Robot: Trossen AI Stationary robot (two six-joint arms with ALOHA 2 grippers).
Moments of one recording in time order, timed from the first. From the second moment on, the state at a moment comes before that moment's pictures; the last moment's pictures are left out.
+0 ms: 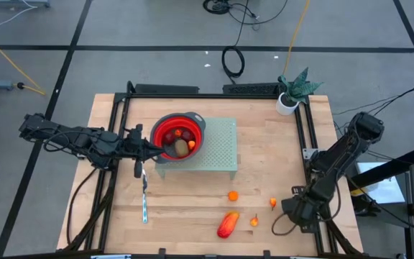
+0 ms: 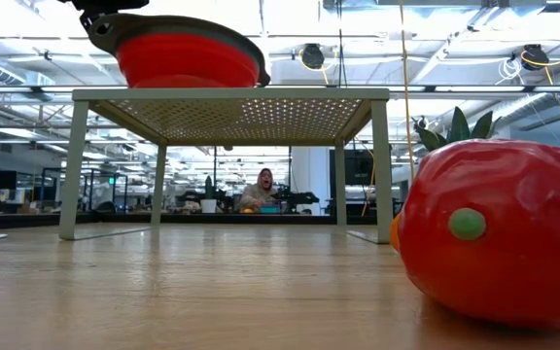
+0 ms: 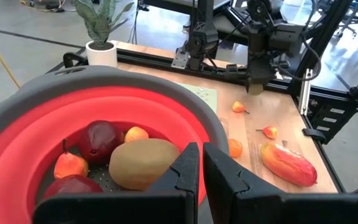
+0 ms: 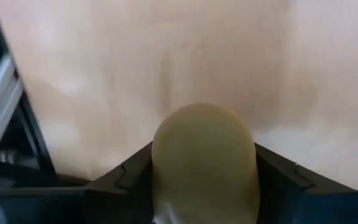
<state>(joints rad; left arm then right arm) -0.29 0.72 0.72 -0.32 -0.34 -0.27 0.95 1.32 0.63 -0.65 -0.29 0.99</state>
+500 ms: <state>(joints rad) -0.29 0.72 0.72 -0.32 -0.34 -0.26 0.74 1.09 0.63 -0.54 -0.07 1.17</state>
